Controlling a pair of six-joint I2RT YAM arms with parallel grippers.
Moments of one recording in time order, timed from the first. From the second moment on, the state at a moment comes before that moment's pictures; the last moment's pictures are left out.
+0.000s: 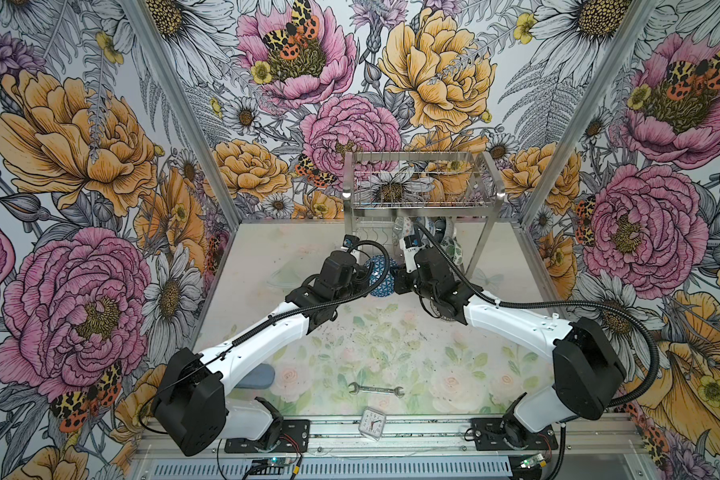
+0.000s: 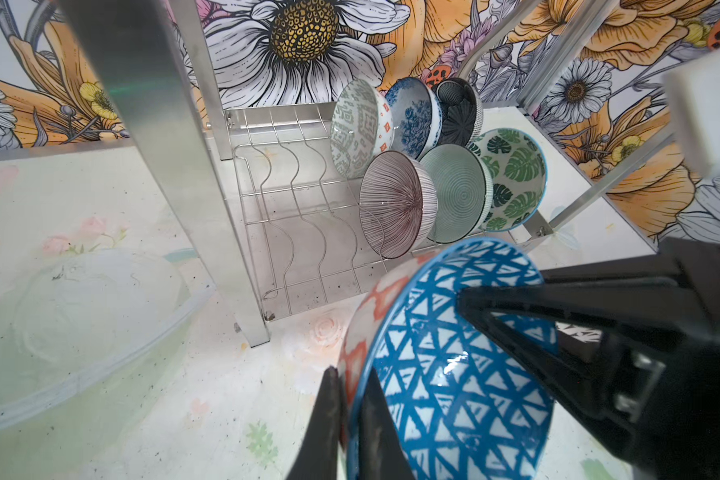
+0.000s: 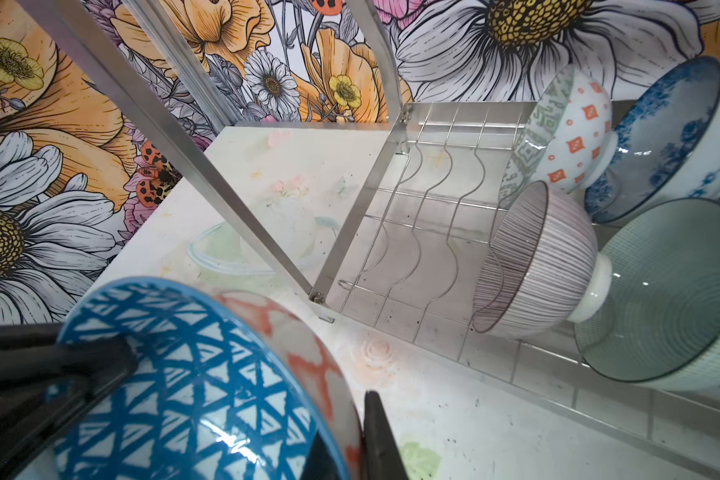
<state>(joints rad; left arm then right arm) -0.66 1.35 1.00 -0.15 -0.19 -0.29 0.66 1.54 1.06 -0.03 0.02 0.36</state>
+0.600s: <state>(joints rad) -0.53 1.12 1.19 -0.54 -0.13 -0.17 0.70 1.58 1.19 -0.10 0.37 0.12</state>
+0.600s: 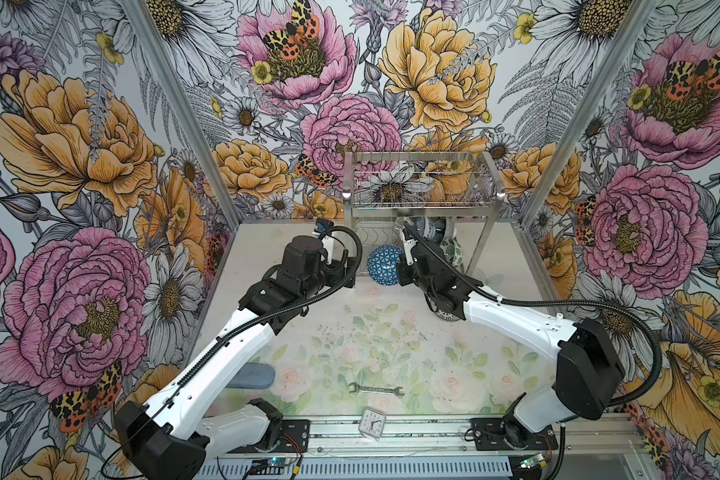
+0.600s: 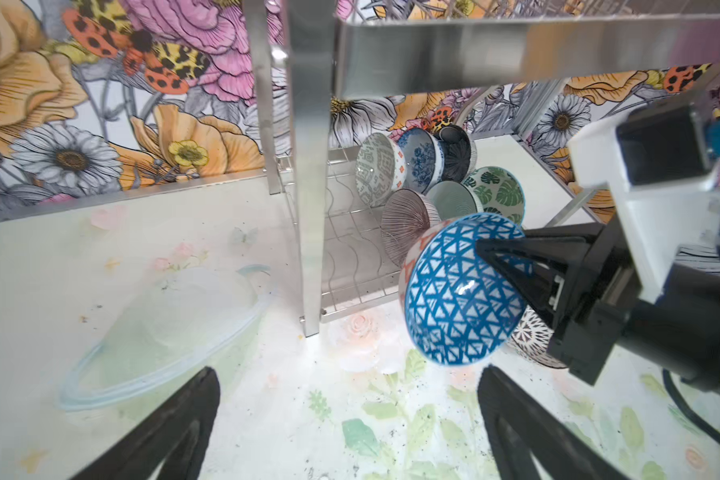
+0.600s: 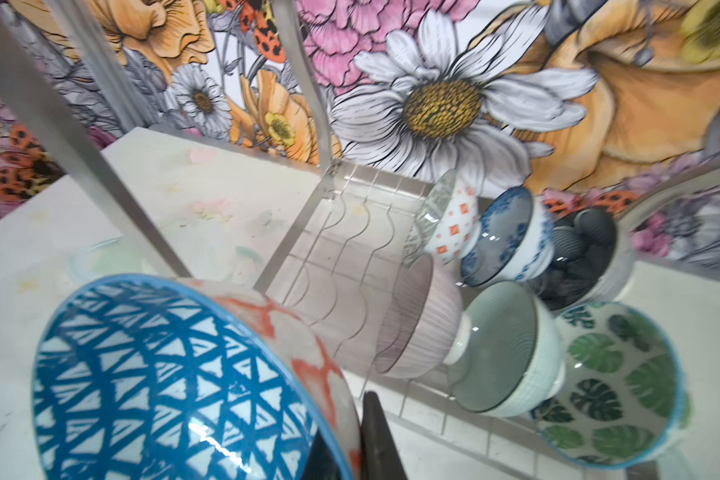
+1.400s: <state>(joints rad) -0.27 0.95 1.00 -0.59 -0.01 -0.09 0.77 2.23 1.73 0.14 1.09 -0.33</state>
